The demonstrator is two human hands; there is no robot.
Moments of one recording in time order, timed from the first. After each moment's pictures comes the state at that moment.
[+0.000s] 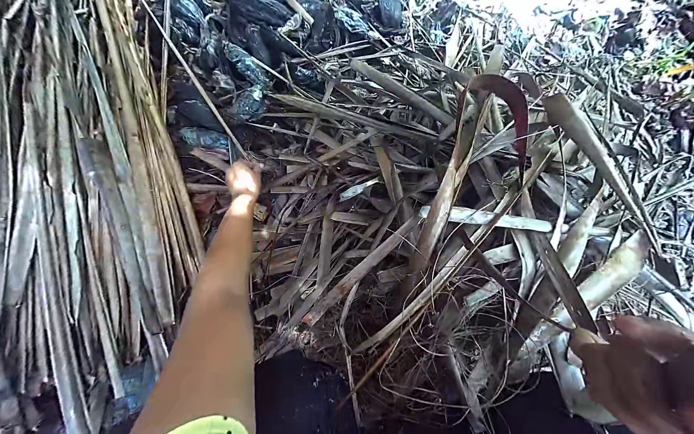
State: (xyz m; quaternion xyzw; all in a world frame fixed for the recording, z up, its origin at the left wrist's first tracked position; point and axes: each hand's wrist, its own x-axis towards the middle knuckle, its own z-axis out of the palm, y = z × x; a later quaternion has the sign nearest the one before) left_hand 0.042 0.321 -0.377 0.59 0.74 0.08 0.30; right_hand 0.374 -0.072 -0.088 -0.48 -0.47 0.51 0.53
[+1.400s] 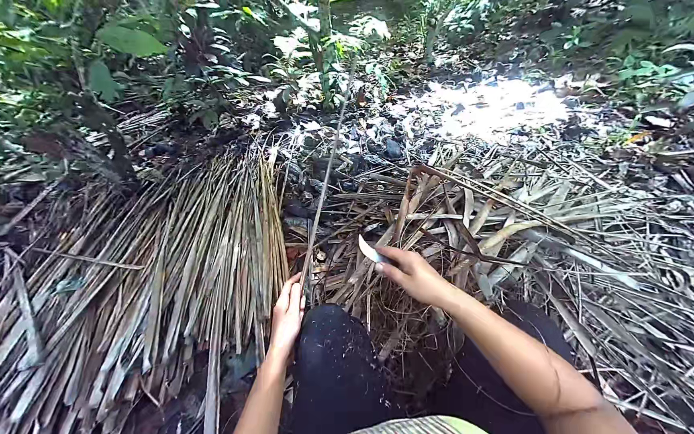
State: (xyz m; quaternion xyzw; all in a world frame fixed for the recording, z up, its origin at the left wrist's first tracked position) left_hand -0.025 -0.050 -0.158 0.57 0.58 0.40 0.42; right_hand 0.265 -0.081 -0.074 -0.52 -0.70 0.38 0.31
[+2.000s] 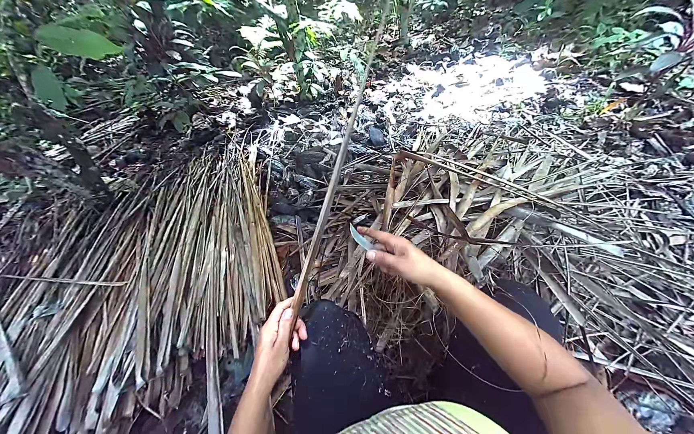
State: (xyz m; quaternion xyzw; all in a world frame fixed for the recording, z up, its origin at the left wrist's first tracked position) left_hand -0.043 -0.092 -0.139 0.66 0.48 0.37 0.45; right_hand 0.270 -0.075 -0.079 -0.48 -0.60 0.51 0.38
